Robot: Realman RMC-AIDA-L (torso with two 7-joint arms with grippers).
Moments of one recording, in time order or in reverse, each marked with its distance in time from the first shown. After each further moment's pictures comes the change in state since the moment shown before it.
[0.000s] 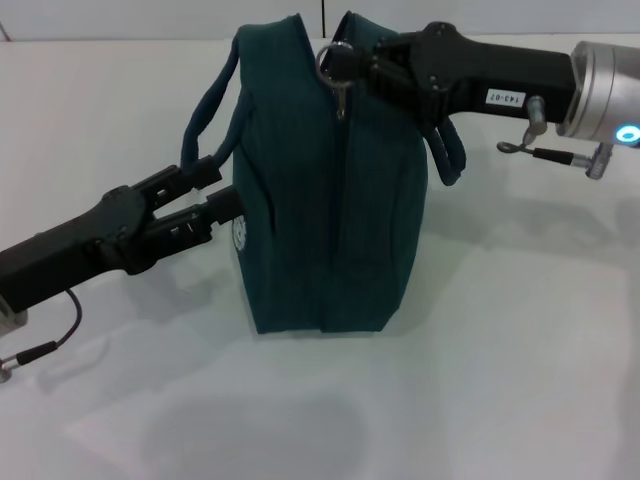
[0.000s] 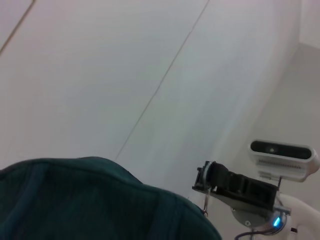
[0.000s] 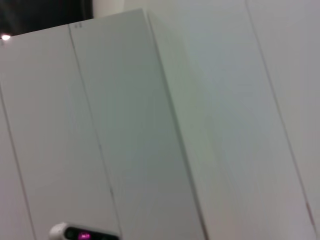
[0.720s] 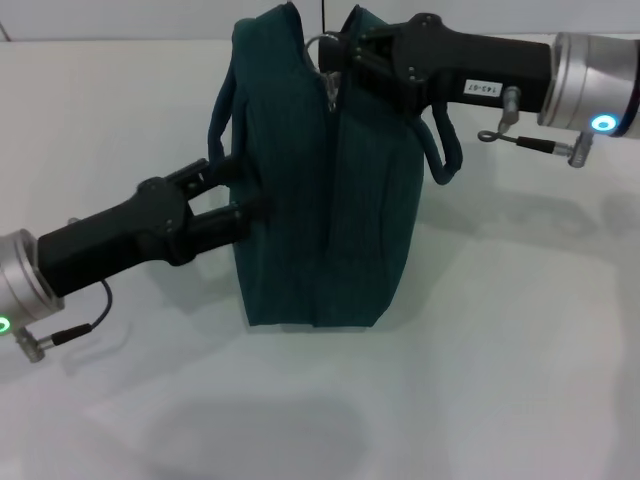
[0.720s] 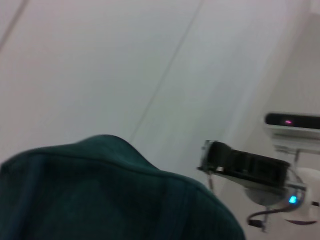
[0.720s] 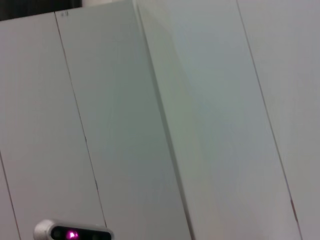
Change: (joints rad) left arm -0.043 -0.016 0.036 -0.010 0.016 -0.093 0.076; right arm 0.022 0.000 -0.058 0.002 0.038 0.089 -0.022
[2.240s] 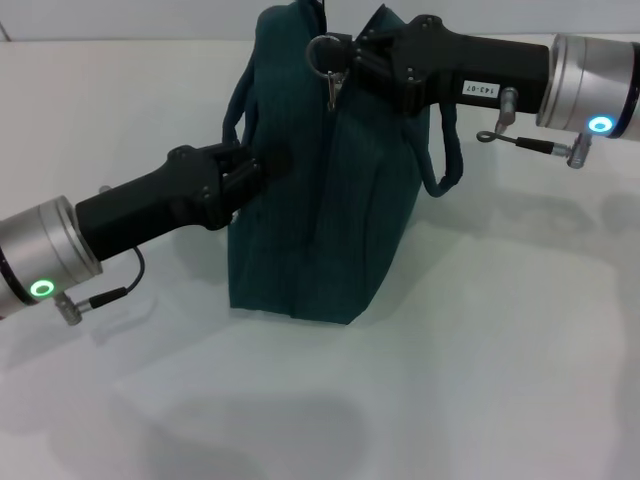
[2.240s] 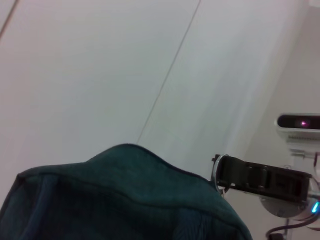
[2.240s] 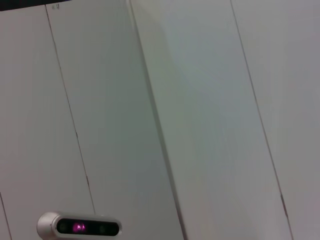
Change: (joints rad) left arm -0.087 0.002 0.032 -0.088 -0.053 -0.094 0.079; right arm -0.005 -0.001 -0.024 0.000 0.020 0.031 -0.008
